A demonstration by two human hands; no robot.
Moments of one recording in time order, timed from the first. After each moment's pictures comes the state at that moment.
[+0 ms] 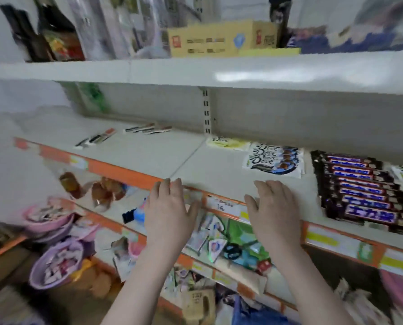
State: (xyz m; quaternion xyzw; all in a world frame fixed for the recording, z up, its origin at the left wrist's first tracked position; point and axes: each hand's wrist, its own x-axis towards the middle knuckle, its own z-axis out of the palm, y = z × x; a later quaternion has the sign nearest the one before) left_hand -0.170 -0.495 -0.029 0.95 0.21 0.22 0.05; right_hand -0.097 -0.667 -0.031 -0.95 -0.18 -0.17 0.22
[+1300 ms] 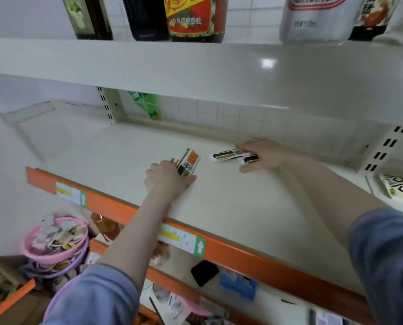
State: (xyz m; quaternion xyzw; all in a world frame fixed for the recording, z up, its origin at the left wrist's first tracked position) left_hand 0.014 0.009 -0.030 0.92 0.36 0.03 0.17; right_hand 0.188 -0.192 -0.020 -0.91 -0.40 0.07 0.03
